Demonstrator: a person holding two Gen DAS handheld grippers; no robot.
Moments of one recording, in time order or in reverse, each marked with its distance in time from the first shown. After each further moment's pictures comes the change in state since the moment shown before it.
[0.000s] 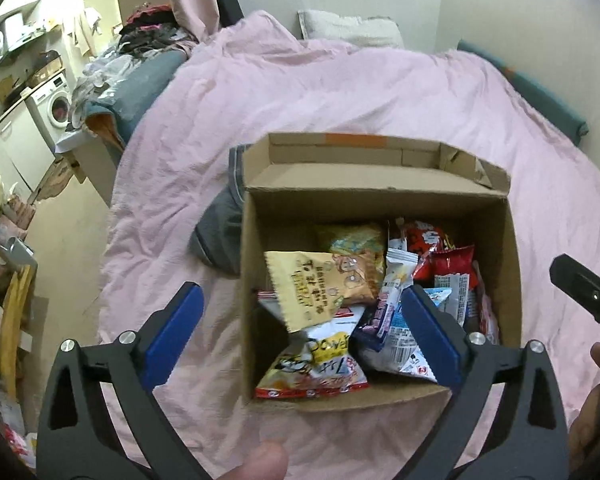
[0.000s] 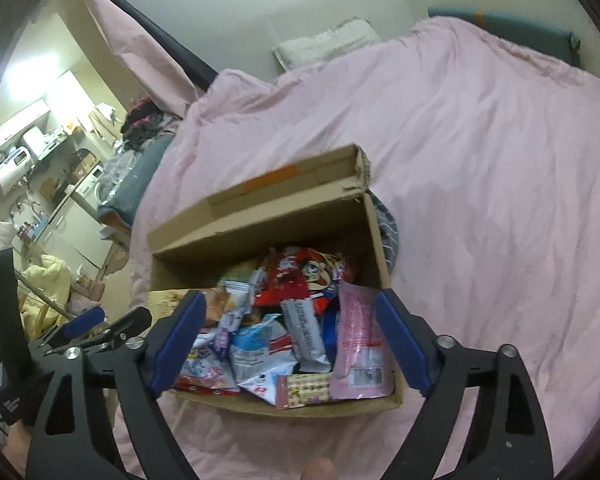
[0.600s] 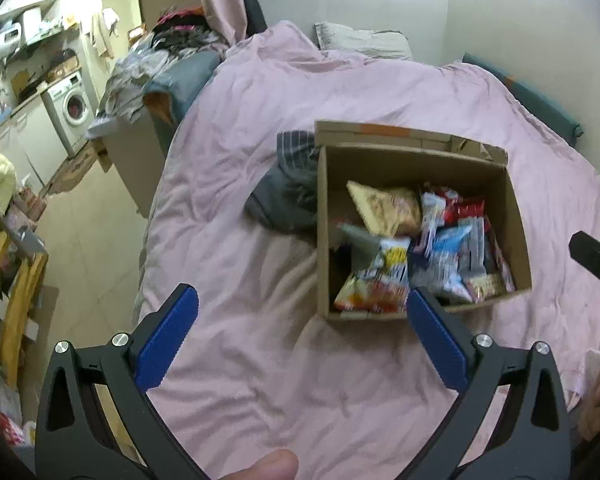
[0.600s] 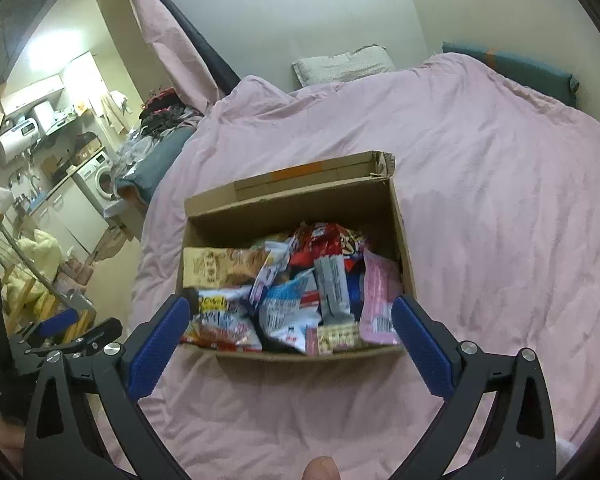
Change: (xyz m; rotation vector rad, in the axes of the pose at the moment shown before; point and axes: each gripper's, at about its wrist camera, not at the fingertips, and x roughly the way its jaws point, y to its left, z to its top) left arm -0.056 0.066 -0.072 -0.026 -0.030 0.019; right arm -0.046 0.052 -0.059 -0.121 -0.063 -0.058
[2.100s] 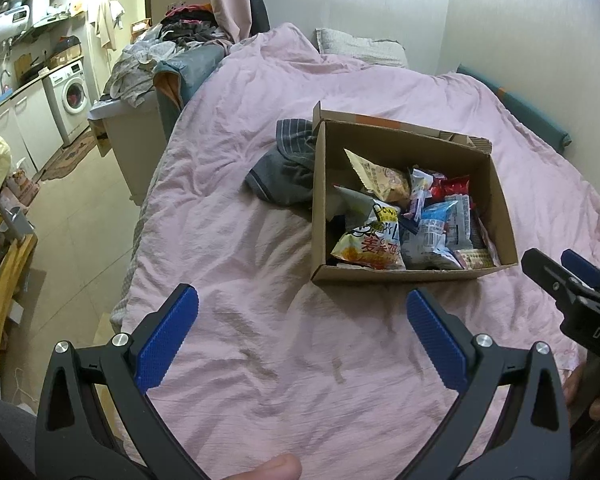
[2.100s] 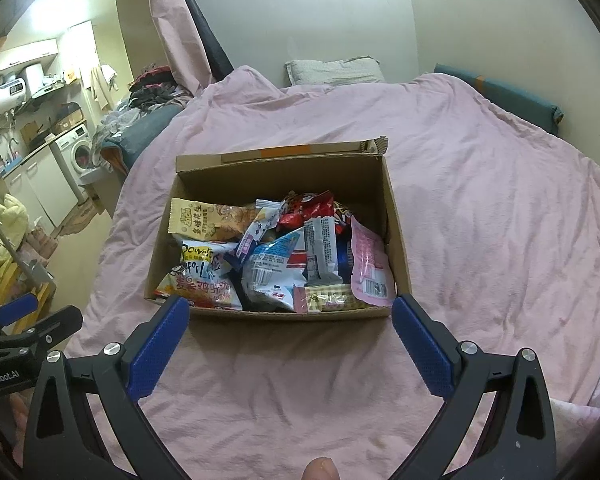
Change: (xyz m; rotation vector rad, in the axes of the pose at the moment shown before) left arm -0.017 0.008 -0.045 -0.038 -0.042 -0.048; right arm 0.000 0.027 -0.049 -0.109 -0.011 -0.139
